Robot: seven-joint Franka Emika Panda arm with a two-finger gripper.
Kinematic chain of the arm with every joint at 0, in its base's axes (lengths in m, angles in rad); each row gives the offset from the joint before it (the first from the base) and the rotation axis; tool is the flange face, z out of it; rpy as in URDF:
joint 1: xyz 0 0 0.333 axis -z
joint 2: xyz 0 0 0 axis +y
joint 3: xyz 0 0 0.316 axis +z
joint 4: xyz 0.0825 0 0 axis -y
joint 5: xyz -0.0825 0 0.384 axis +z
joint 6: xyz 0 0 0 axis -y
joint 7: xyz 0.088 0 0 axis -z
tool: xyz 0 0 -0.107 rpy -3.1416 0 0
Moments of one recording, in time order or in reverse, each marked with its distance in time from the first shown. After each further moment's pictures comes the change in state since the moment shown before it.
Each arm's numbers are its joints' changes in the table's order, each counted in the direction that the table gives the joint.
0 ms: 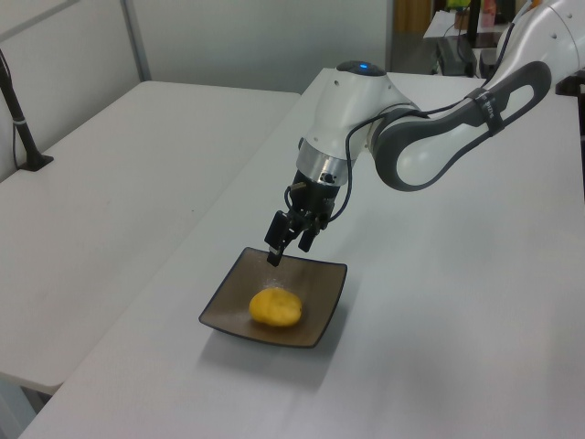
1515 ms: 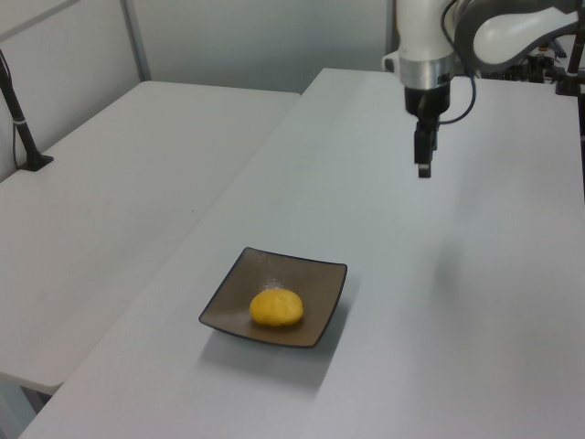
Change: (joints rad) arm 0.053 -0.575 -0.238 -0.435 0.054 -0.603 -0.605
